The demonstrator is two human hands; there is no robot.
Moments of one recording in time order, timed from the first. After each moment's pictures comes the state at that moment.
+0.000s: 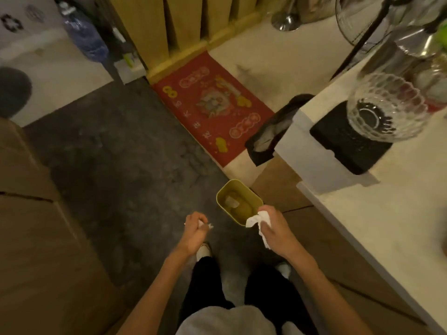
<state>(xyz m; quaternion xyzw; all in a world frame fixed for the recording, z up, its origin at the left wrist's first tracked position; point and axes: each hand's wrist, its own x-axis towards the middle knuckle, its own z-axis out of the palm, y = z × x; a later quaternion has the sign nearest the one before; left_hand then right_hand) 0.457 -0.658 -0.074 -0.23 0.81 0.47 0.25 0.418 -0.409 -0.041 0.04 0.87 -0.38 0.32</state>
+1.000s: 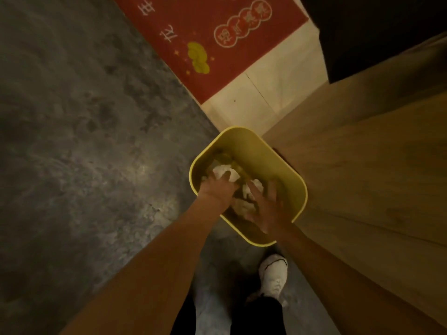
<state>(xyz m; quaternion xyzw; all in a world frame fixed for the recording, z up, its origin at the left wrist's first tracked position) 0.262 -0.573 -0.673 0.14 0.86 0.11 0.48 0.305 -0.408 -0.688 0.01 0.91 -0.06 0.41</state>
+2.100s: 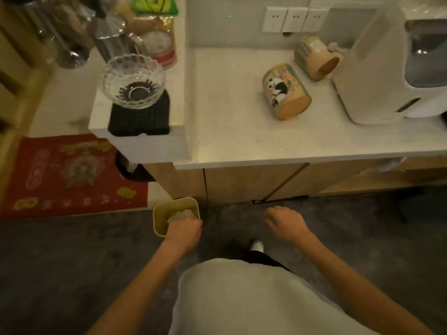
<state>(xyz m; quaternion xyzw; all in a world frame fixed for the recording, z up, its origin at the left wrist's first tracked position) 0.431 -0.498 -0.031 0.47 0.84 -0.09 0.27 0.635 -0.270 -0.040 0.28 0.92 -0.16 0.21</state>
